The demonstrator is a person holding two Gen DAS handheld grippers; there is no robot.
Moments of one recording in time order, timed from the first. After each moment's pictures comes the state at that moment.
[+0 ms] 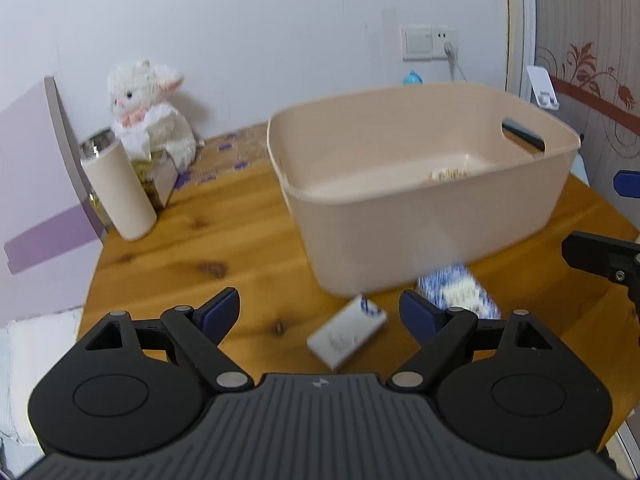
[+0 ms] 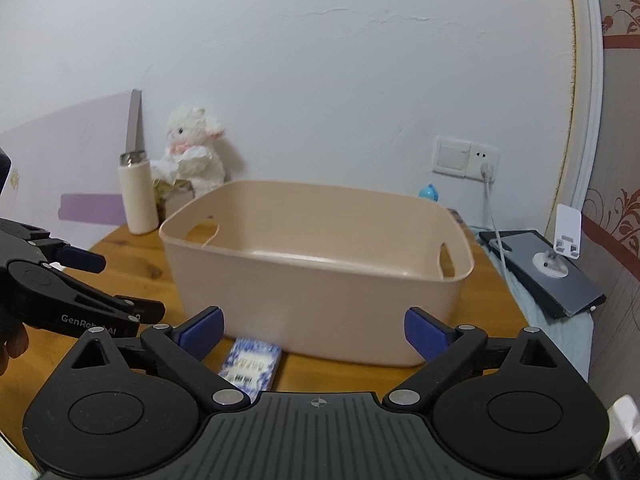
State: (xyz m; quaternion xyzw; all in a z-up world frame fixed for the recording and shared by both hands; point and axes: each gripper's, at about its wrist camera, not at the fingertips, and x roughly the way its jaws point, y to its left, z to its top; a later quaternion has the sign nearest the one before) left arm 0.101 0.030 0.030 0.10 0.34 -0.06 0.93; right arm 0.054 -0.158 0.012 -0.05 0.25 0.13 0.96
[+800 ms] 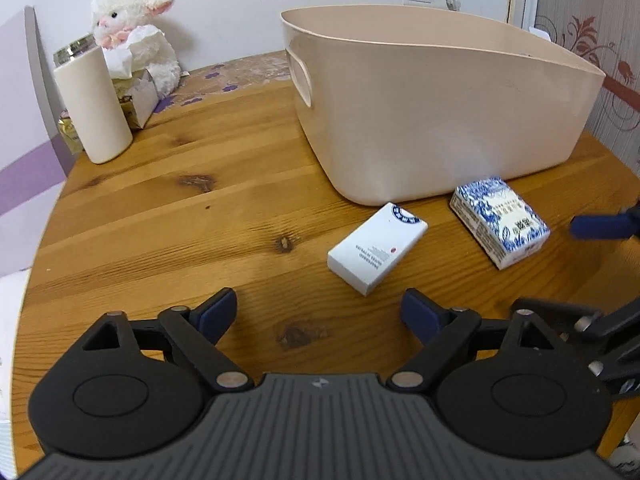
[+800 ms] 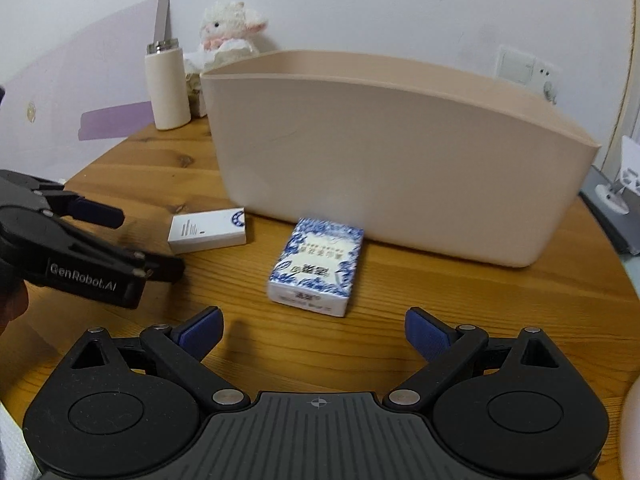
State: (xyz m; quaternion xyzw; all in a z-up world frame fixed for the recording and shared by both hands) left arm 0.115 0.071 -0.039 0.07 0.39 -0.09 0.91; right arm 0.082 -0.108 -0.071 -0.06 0.36 0.16 0.92
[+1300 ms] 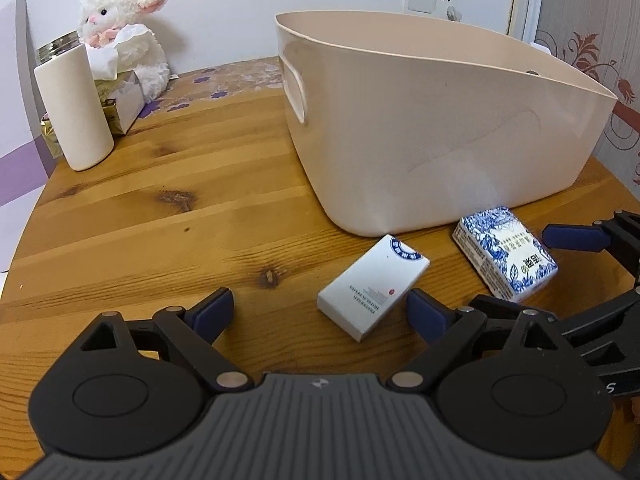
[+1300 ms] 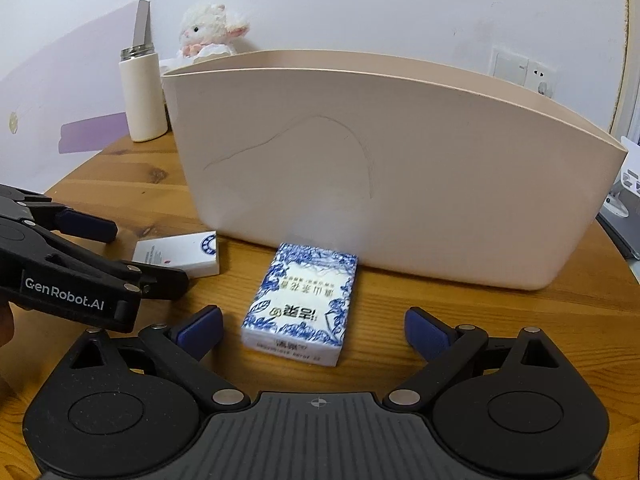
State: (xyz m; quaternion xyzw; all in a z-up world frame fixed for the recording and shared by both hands) left arm 0.143 0.067 -0.045 0.05 0.38 -0.10 0.92; right arm 0.110 -0.107 -0.080 -0.05 0.34 0.14 0.93
